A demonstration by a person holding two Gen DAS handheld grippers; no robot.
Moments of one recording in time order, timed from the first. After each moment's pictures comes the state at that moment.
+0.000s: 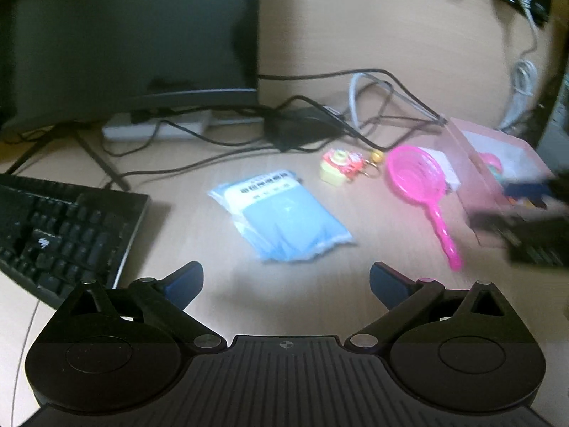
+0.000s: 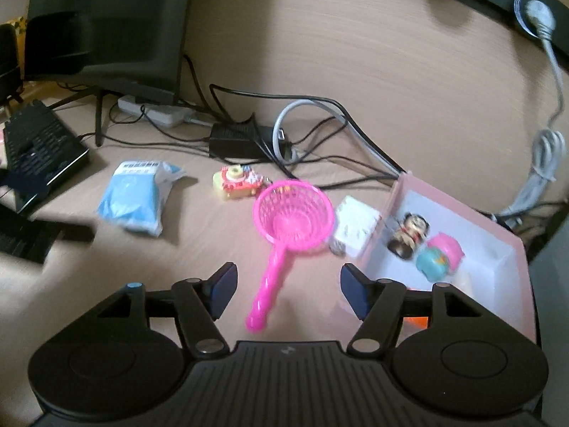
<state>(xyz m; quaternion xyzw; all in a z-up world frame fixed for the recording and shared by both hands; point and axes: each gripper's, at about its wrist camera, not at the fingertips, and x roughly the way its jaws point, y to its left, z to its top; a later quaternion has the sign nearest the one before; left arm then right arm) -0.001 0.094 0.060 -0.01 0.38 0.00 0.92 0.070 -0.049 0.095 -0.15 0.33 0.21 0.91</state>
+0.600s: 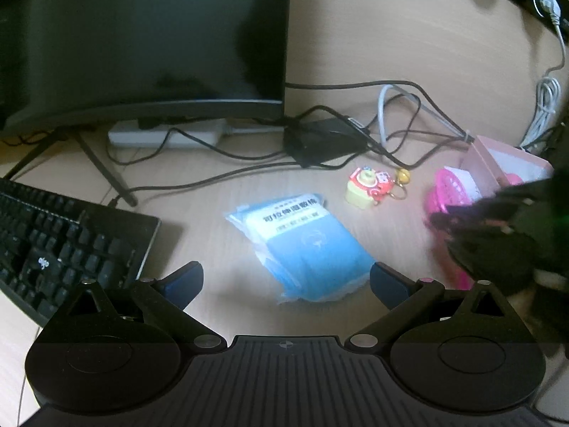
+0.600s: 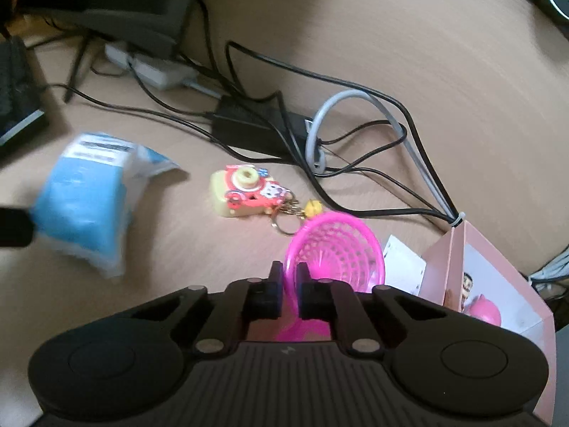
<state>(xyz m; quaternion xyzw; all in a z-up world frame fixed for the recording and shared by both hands) 0.035 0.116 0.059 -0.03 0.39 0.03 0.92 0.112 0.017 0.059 -0.24 0.34 0.21 0.88</state>
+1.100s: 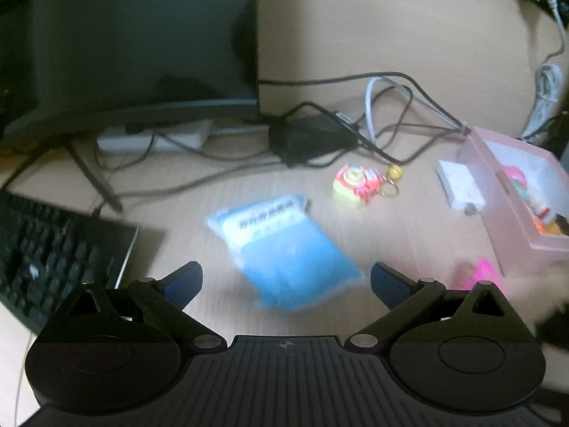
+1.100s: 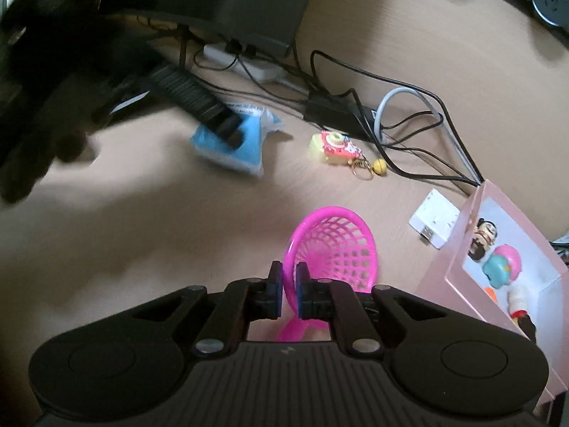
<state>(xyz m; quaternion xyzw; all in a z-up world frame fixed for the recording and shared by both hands) 0.060 0.080 0.053 0.01 0.39 0.05 0.92 0.001 -0.017 0.065 -0.24 0.34 0.29 0.86</state>
